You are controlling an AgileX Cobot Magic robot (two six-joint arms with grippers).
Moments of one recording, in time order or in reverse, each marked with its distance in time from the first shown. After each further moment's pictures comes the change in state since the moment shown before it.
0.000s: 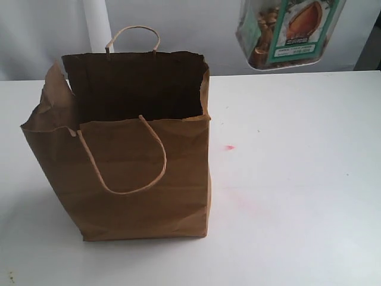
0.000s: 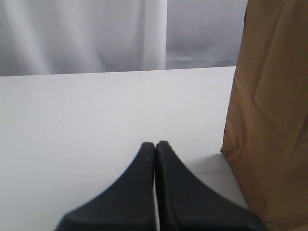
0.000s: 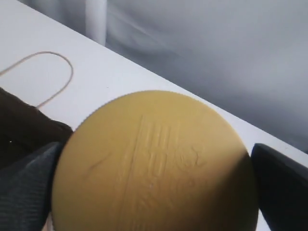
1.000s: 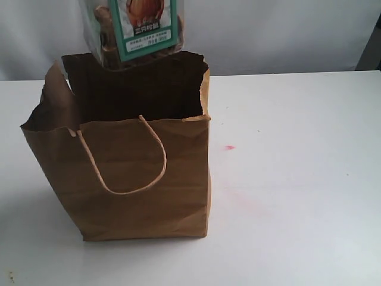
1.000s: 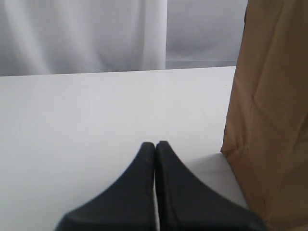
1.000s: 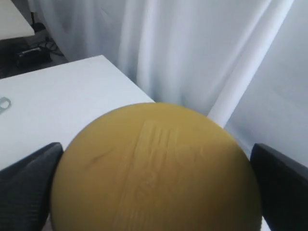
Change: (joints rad) left arm 0.000 0.000 0.000 0.000 0.000 0.000; right arm 0.293 0.088 0.000 0.123 -0.407 -0.079
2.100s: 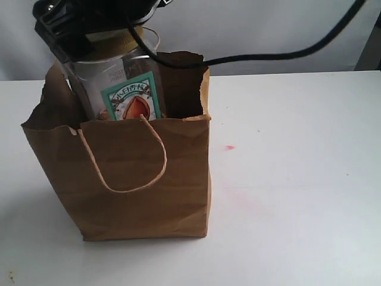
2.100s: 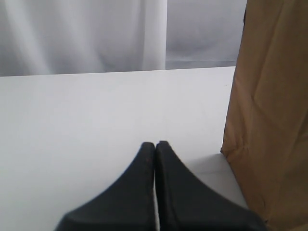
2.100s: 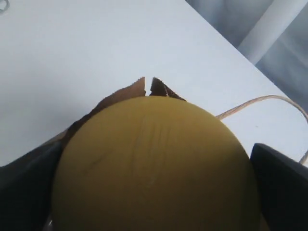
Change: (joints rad) left arm 0.000 0.000 0.000 0.000 0.000 0.000; right arm 0.000 0.224 0.000 0.069 0.133 -0.024
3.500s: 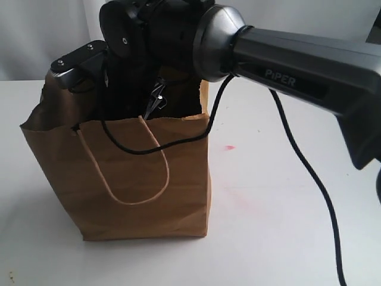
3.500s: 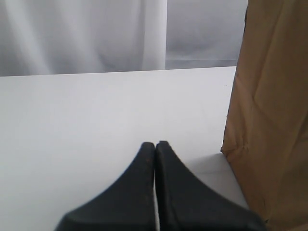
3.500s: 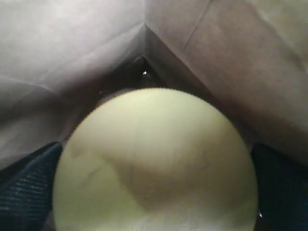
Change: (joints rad) left arm 0.000 0.000 0.000 0.000 0.000 0.000; right arm 0.002 0.322 0.000 0.000 0.078 0.053
